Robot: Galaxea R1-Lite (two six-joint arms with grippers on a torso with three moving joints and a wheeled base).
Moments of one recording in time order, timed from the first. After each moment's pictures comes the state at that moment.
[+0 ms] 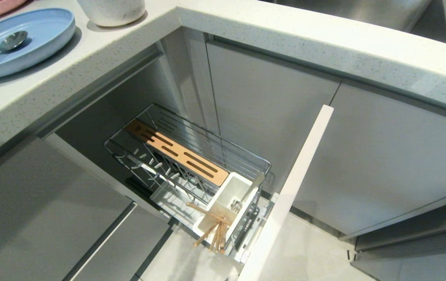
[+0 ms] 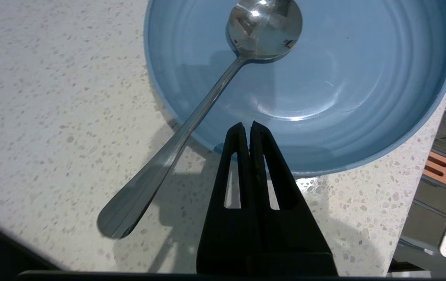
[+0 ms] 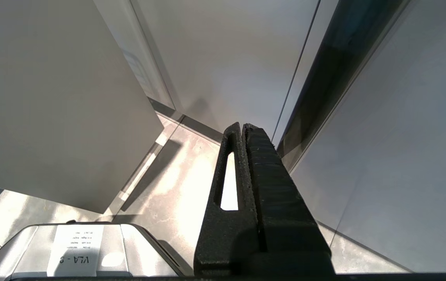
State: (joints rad) left arm 0.61 1.43 -1.94 0.82 -0.65 0.34; right arm 0.00 0.00 0.00 0.00 0.00 0.03
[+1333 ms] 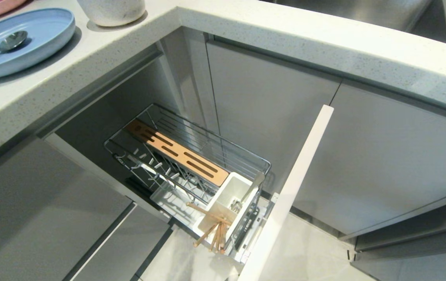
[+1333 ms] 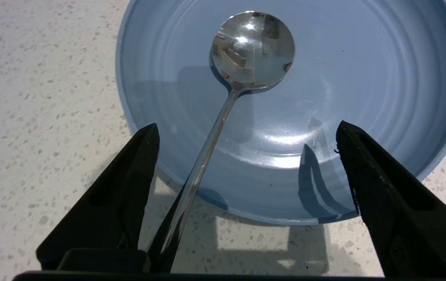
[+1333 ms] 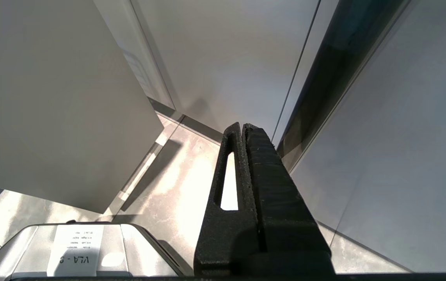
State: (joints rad) left arm 0.63 1.53 -1.94 0.71 -0.85 0.44; right arm 0.00 0.00 0.00 0.00 0.00 0.03
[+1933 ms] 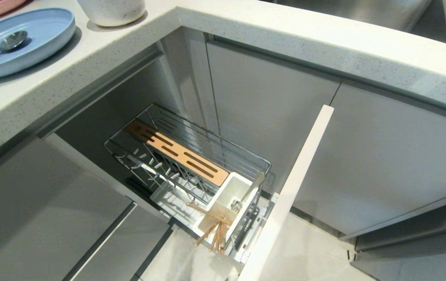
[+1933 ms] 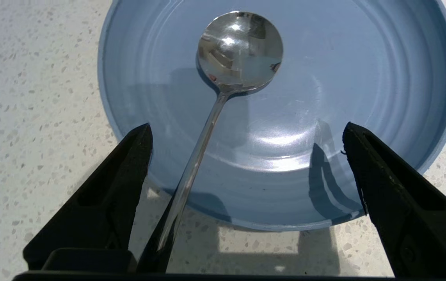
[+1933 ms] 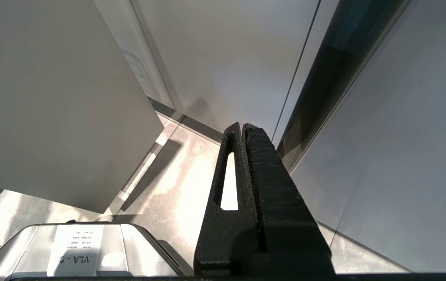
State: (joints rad) left arm 0.62 1.54 -1.93 0.71 -0.87 0.47; right arm 0.00 0.00 0.00 0.00 0.00 0.03
